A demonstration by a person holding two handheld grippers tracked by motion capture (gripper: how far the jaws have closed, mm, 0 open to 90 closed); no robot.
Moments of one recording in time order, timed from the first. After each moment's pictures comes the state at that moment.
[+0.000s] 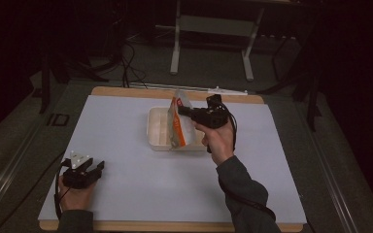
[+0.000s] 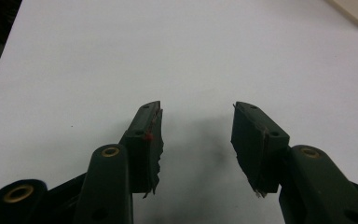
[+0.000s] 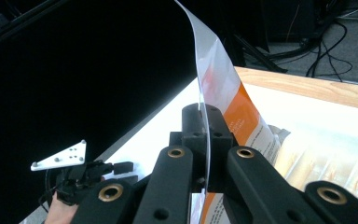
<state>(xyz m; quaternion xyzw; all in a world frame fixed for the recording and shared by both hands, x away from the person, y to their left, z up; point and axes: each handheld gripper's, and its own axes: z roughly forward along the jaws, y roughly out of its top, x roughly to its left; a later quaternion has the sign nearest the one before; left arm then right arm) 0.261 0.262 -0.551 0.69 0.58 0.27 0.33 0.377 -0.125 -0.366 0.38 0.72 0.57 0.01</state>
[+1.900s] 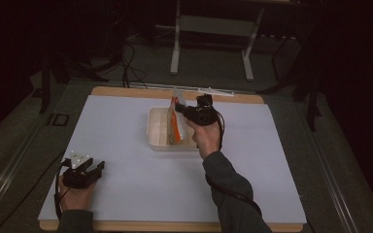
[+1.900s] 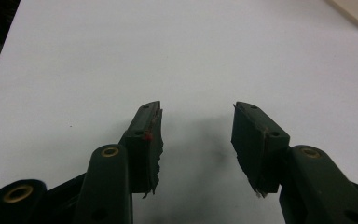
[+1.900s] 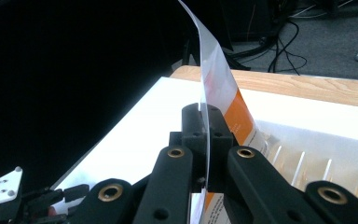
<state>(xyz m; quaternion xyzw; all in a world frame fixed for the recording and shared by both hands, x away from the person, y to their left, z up) 0.261 0.262 -0.551 0.69 0.58 0.27 0.33 0.405 -0.102 -0.397 0.44 0.70 0.55 0.06</state>
